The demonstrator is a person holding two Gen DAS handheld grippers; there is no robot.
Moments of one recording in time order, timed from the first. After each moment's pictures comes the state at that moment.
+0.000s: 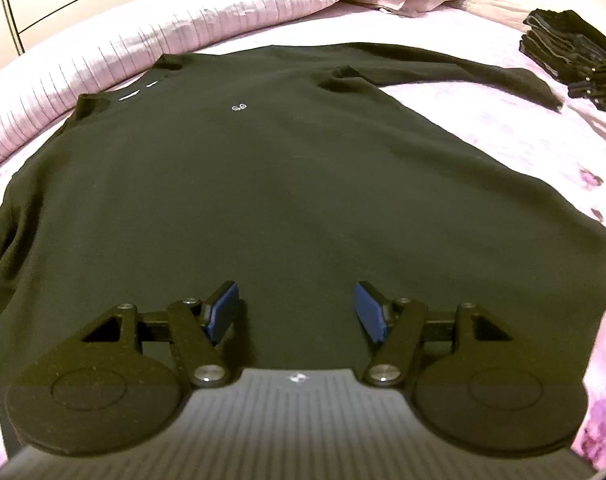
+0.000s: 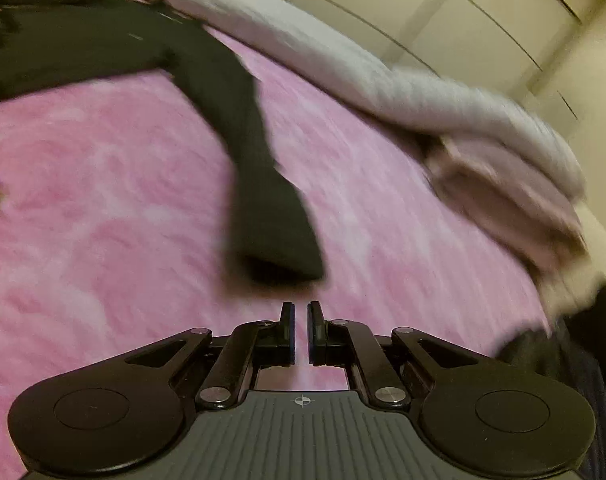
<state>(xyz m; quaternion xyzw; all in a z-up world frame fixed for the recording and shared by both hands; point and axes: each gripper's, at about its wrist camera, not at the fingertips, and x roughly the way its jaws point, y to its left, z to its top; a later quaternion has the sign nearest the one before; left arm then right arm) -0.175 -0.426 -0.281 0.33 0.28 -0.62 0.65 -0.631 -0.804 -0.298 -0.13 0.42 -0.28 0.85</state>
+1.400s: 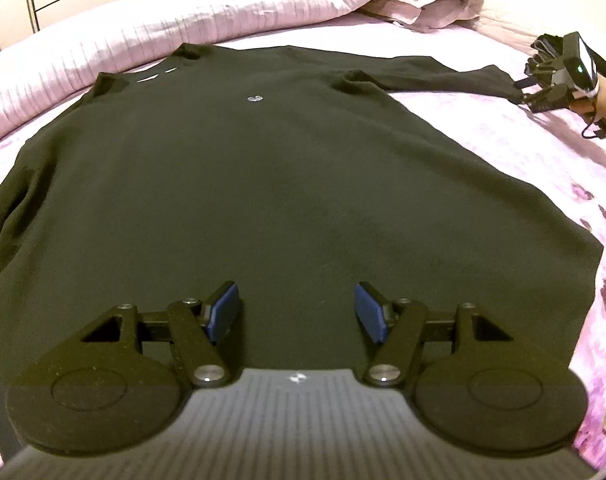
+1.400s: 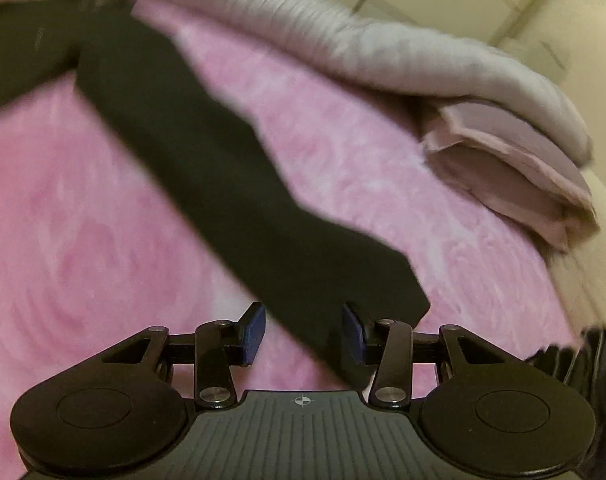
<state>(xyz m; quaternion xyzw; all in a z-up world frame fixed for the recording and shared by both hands) -0.163 -0.403 -0.283 0.29 0.31 -0.62 0.66 -0.503 -0.867 -0.323 -0.13 0.47 -0.30 0.82</state>
